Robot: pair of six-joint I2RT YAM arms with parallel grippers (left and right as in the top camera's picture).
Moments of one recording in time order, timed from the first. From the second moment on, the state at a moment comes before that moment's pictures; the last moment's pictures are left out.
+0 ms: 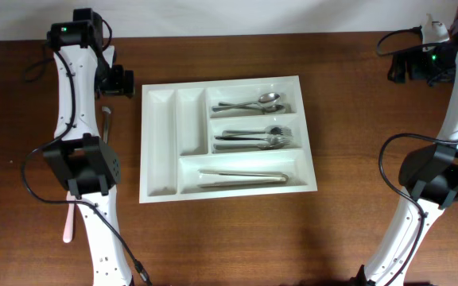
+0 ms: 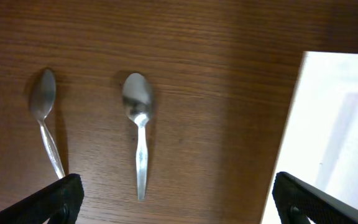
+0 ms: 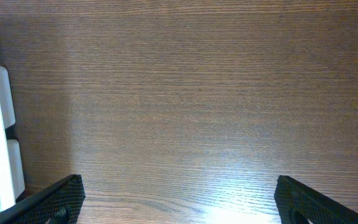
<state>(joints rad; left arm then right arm) 0.10 2.60 2.71 -1.57 -0.06 0.01 -0.36 2.39 2.66 -1.54 -0.16 -0.35</state>
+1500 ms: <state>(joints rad) 0.16 2.74 2.71 -1.60 -0.05 0.02 -0.36 2.39 2.66 -1.54 -0.16 -0.35</state>
